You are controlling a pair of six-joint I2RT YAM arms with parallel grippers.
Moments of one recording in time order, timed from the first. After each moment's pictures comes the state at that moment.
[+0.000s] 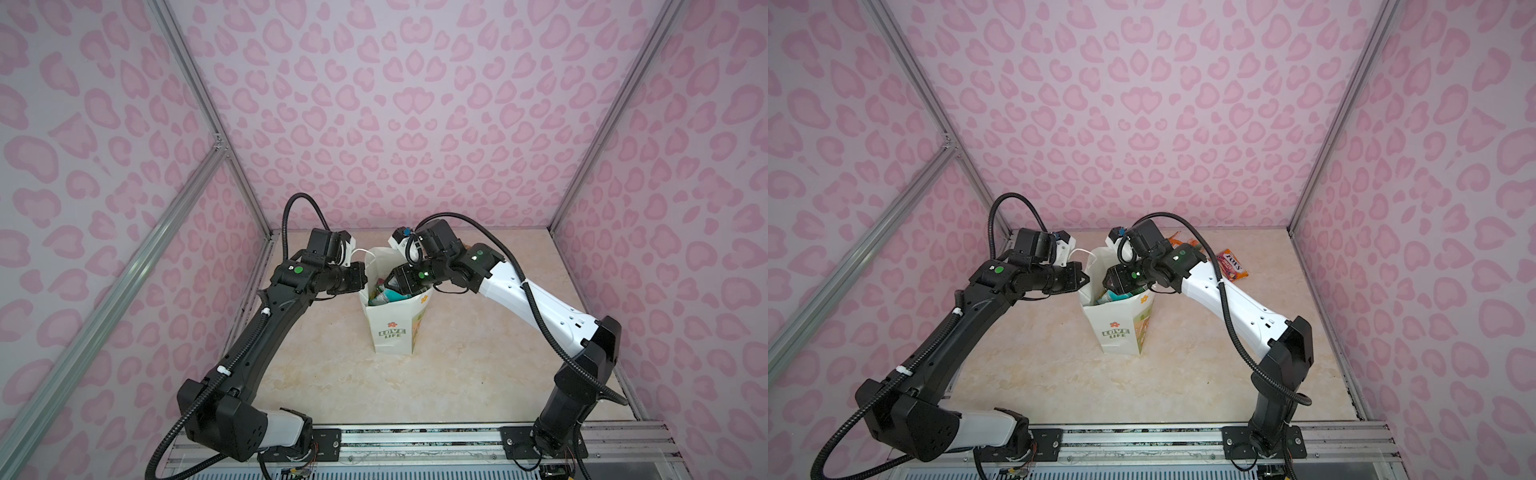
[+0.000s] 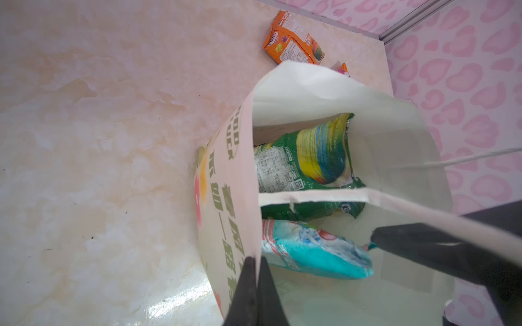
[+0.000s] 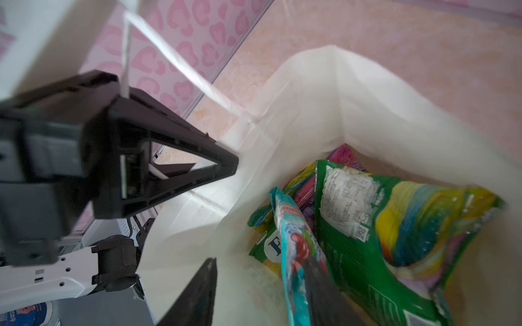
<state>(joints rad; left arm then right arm) -0.34 1.38 1.39 -0.88 0.29 -0.41 0.76 1.74 1.81 -0.81 -0.27 0.28</state>
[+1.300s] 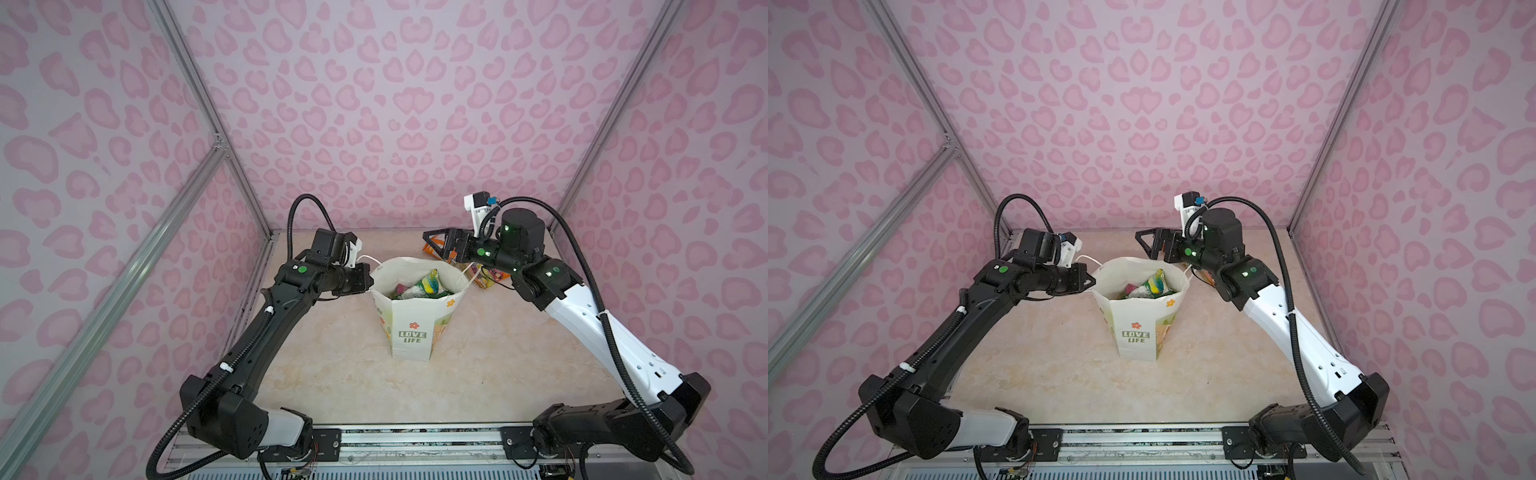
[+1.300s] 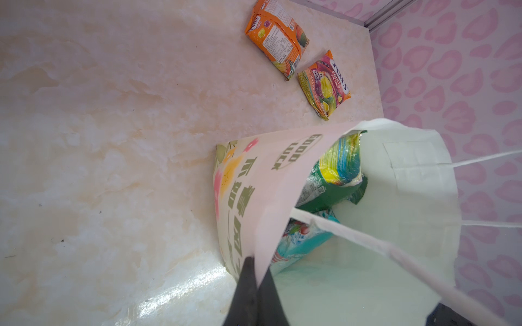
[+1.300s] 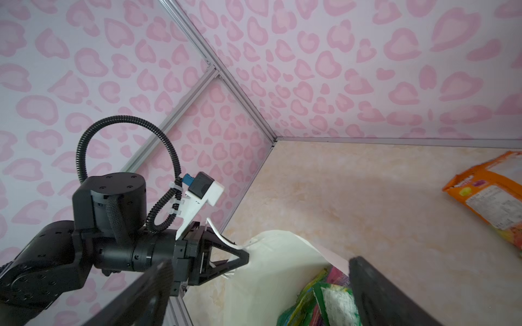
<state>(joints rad) -0.37 1.39 1.39 -0.87 0.34 -0.42 0.54 1.39 1.48 -0.31 -0.37 0.57</state>
